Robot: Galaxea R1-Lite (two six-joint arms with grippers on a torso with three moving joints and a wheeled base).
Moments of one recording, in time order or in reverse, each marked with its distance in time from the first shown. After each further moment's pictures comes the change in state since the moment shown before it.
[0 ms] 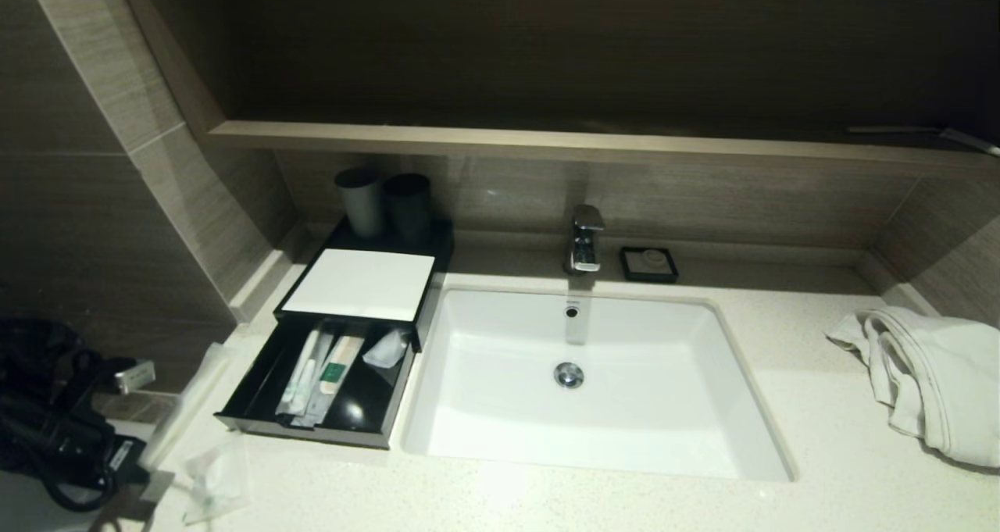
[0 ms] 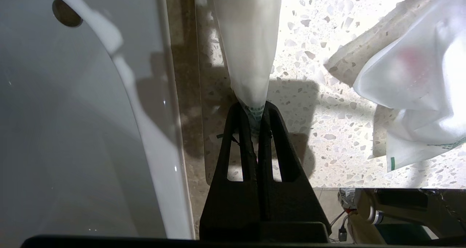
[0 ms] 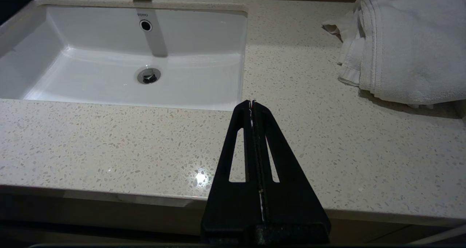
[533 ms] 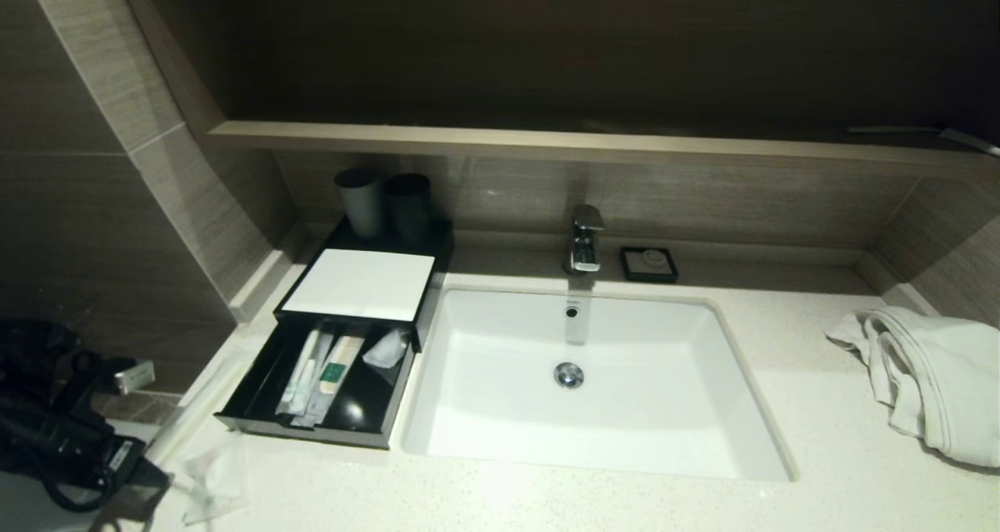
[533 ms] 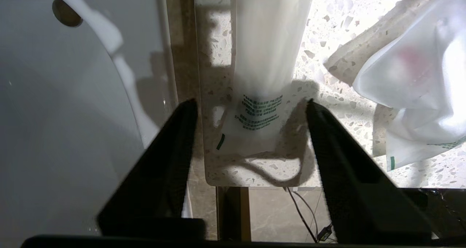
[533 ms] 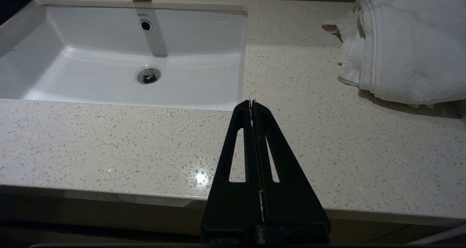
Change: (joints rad) left arm 0.000 -0.002 0.002 -0.001 0.000 0.000; right arm 0.000 0.000 0.000 0.000 0.000 0.000
